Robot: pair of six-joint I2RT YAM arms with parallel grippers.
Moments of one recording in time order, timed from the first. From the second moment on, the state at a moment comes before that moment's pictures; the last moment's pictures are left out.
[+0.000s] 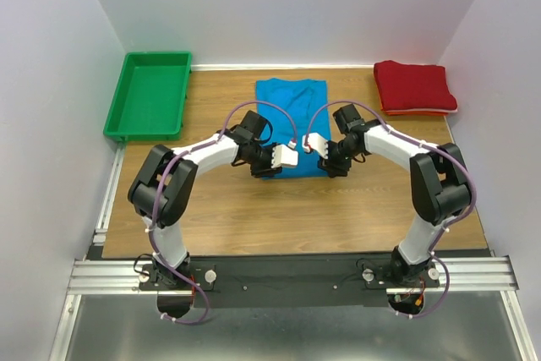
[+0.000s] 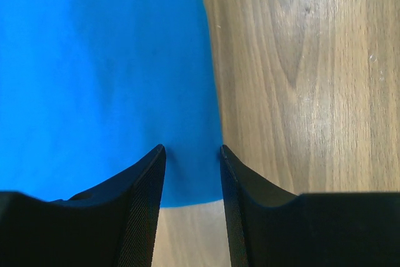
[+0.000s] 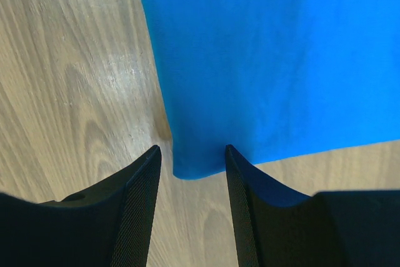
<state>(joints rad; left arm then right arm) -0.55 1.80 1.13 -0.40 0.57 1.00 0.38 1.77 1.15 -0.65 -0.40 -1.05</state>
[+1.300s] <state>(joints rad) -0.51 1.72 1.33 -0.64 0.48 1.05 0.39 1.61 1.25 -0.66 -0.35 -0.89</state>
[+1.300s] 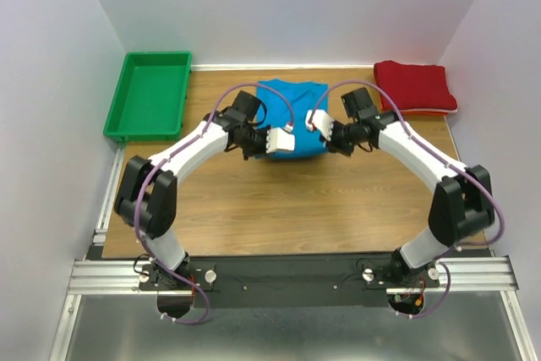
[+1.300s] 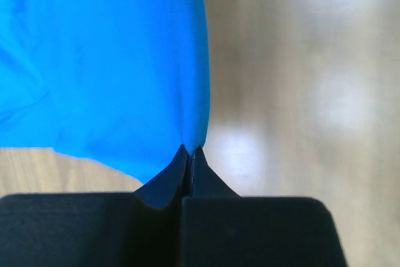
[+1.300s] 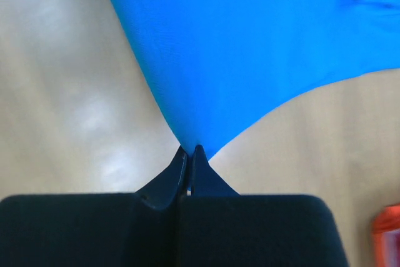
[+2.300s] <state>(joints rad) -0.49 1.84 1.56 -0.80 0.59 1.05 0.25 1.67 1.39 -0.97 -0.48 -0.96</state>
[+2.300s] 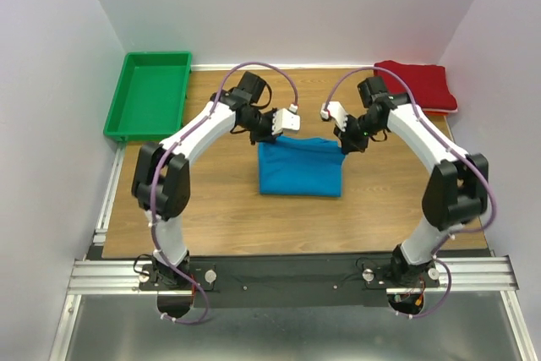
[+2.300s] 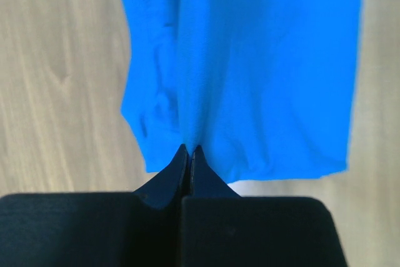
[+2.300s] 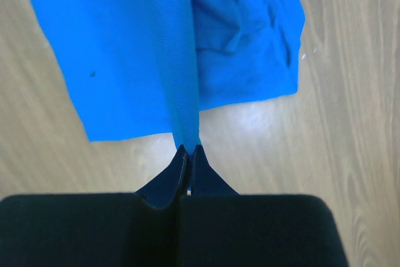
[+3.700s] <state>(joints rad) -0.54 1.66 1.30 -0.80 0.66 1.08 0.33 1.59 1.22 -0.89 -0.51 -0.81</state>
